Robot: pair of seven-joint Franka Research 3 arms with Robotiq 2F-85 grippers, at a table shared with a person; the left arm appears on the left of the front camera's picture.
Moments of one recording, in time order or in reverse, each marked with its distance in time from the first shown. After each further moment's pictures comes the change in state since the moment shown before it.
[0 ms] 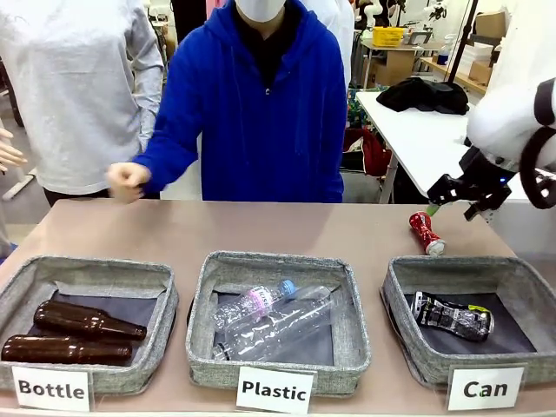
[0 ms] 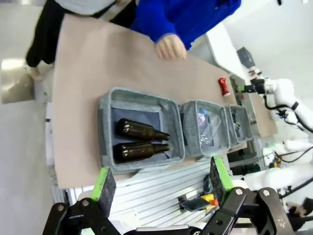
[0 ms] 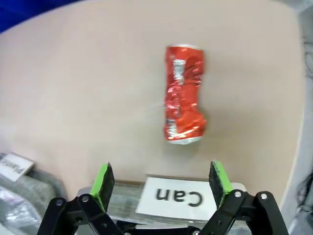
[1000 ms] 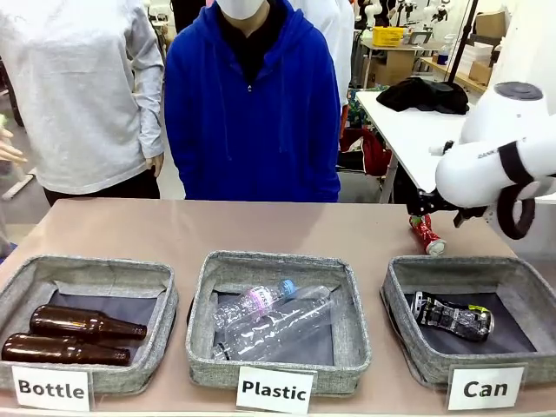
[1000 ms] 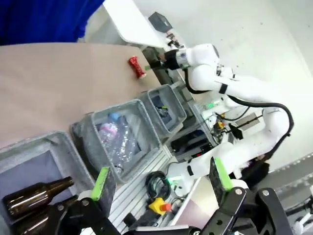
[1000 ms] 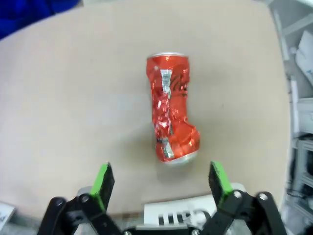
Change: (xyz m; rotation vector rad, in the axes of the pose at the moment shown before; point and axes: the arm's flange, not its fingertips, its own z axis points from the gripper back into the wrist) left arm 0.028 -0.117 -0.210 -0.443 0.170 -0.132; right arm -0.004 0.039 -0.045 -0.257 -0.101 -0.080
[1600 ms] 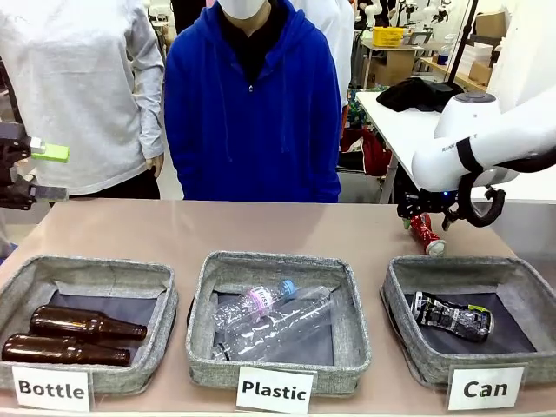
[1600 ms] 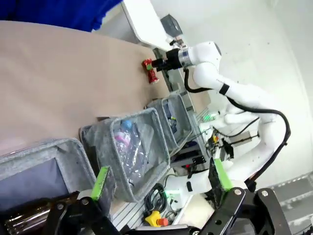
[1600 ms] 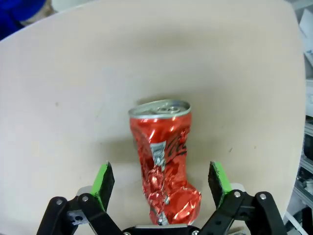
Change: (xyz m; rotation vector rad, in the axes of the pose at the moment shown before) left arm 0.013 0.082 -0.051 0.005 -0.030 0.153; right arm 0.063 -0.001 -0.071 -0.054 0.157 -0.038
